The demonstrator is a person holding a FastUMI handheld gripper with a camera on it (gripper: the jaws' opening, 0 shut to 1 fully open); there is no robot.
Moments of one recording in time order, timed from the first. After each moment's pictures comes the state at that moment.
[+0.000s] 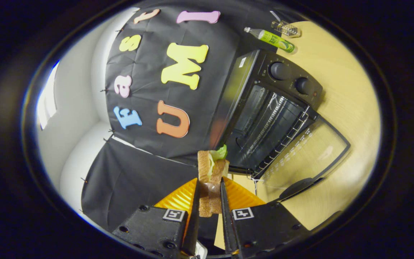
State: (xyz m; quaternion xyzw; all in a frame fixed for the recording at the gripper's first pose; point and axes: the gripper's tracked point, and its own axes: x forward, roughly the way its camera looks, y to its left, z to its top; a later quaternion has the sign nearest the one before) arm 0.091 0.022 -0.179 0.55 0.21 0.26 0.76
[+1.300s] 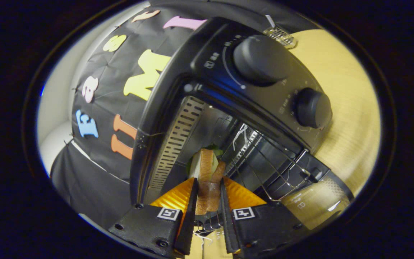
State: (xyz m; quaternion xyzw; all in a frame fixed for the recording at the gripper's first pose) arm 0.247 0.017 -0.268 0.45 0.19 0.12 0.86
